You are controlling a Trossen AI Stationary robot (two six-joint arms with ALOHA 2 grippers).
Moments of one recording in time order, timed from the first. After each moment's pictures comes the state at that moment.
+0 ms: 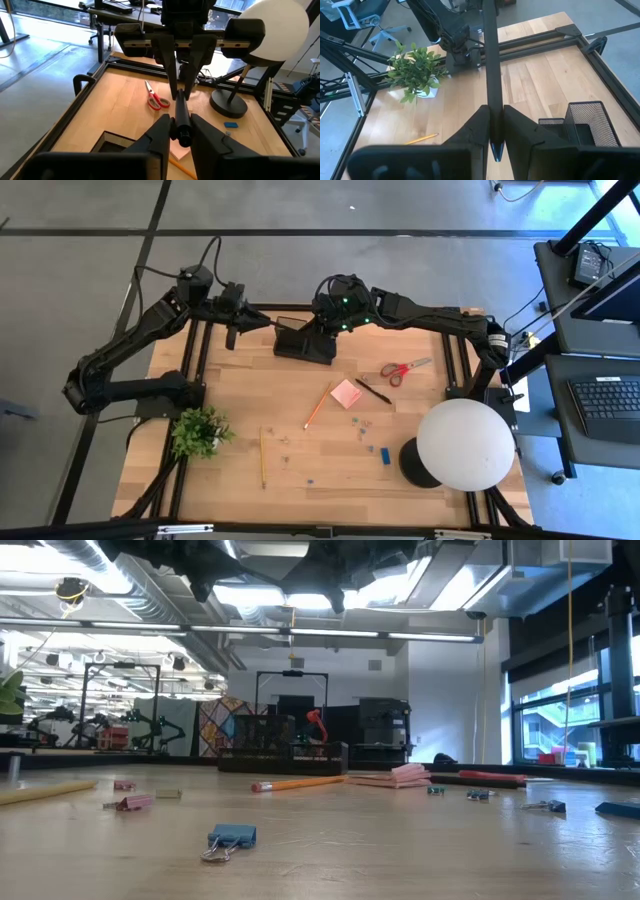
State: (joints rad) left arm 0.80 0.95 0.95 -0.36 0.75 0.07; right arm -0.30 1.80 1.70 -0.40 -0.31 0.10
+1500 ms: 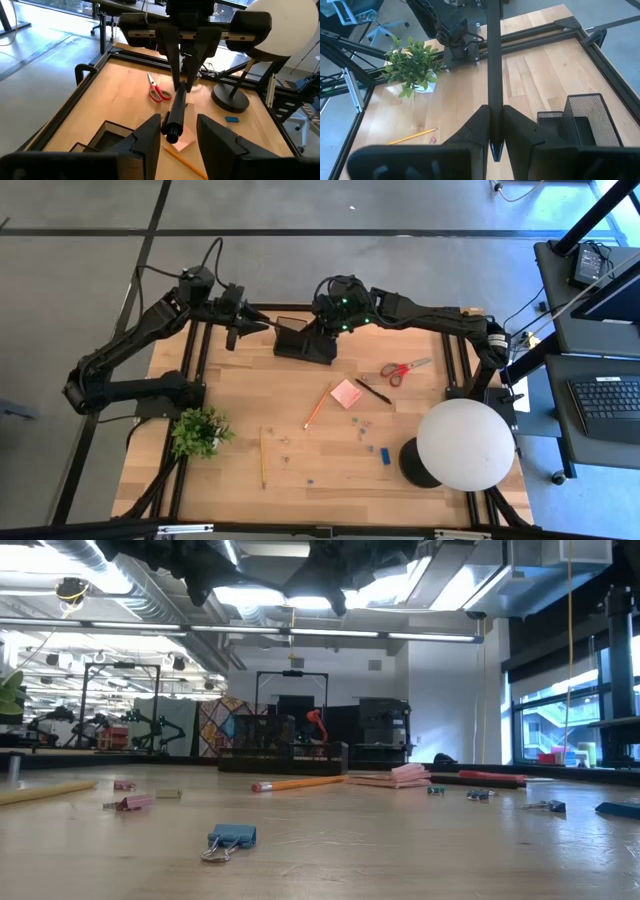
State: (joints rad) left arm 0.80 0.95 0.95 -0.41 0.74 0.07; right arm -0.30 1.80 1.70 -0.43 -0.31 0.10
